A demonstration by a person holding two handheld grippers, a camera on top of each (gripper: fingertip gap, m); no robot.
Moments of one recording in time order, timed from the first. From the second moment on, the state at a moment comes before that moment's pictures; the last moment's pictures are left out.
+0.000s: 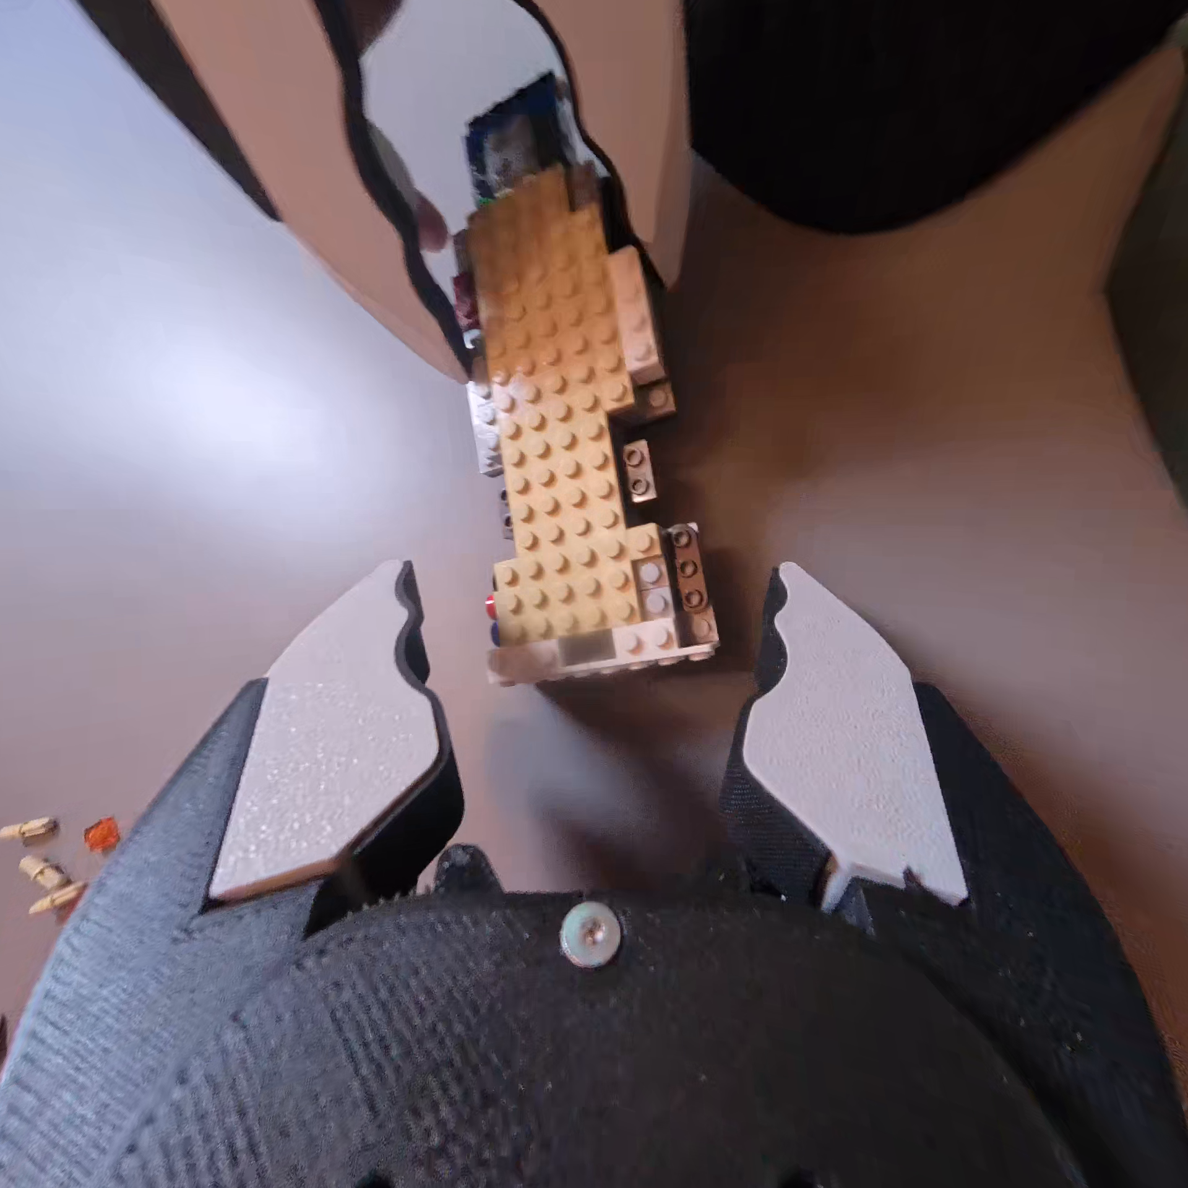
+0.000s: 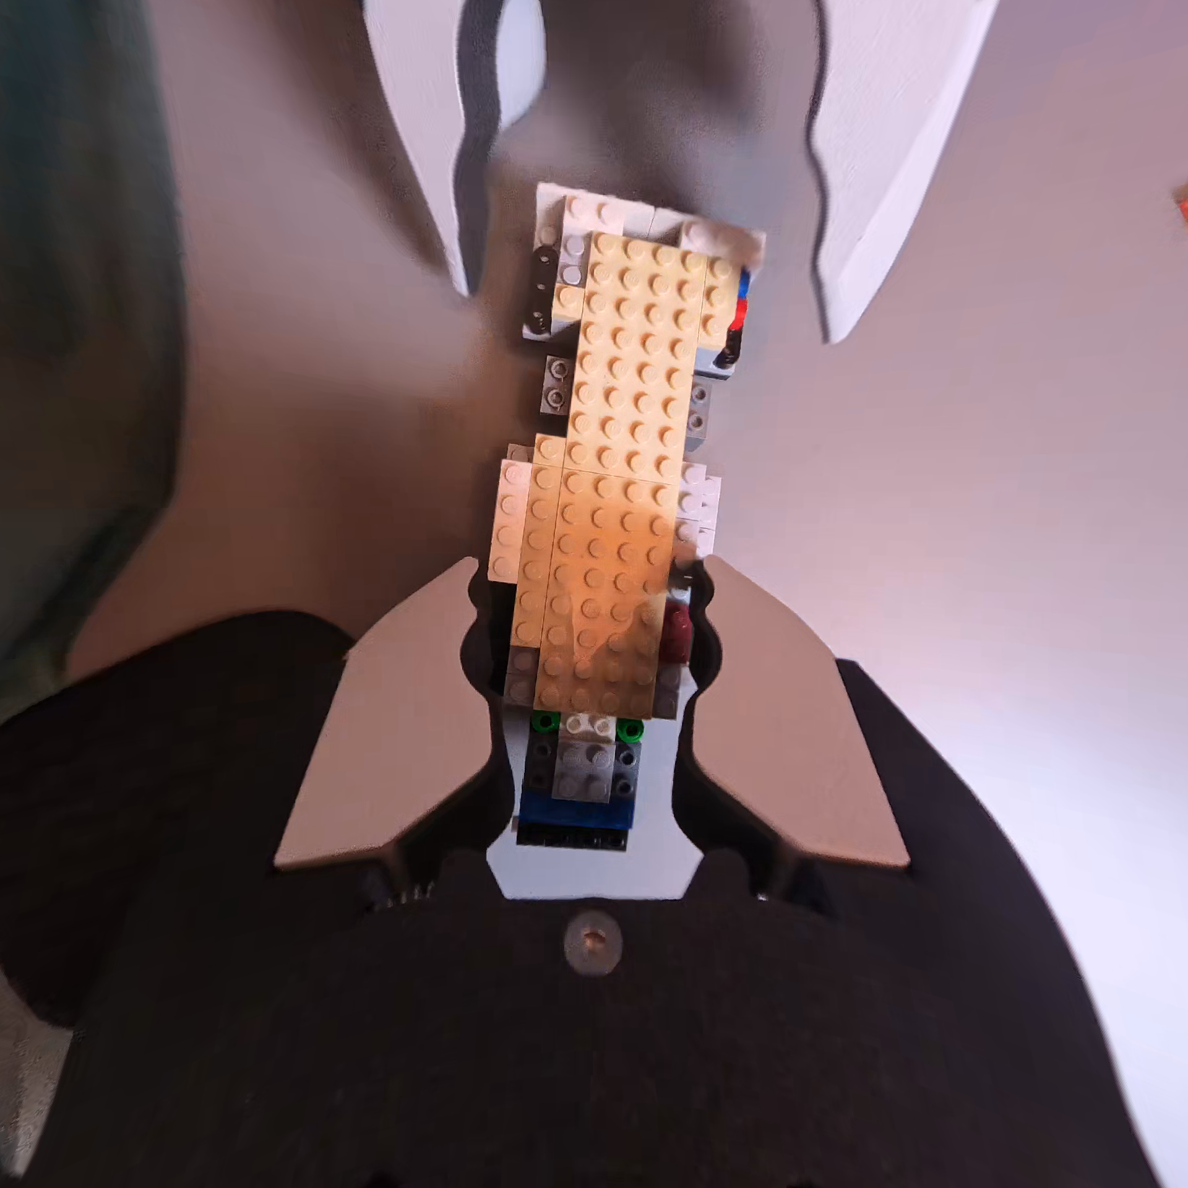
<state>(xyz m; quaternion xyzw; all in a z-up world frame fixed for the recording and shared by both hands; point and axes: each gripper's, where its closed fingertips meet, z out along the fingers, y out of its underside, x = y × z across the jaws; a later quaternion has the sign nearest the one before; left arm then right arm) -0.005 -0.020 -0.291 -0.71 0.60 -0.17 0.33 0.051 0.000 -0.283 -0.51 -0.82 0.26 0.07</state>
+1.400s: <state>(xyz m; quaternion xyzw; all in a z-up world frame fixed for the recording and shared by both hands) -0.001 0.034 -0.283 -0.68 0.58 -0.05 0.44 0.039 0.010 -0.231 -0.47 -0.74 0.15 0.46</state>
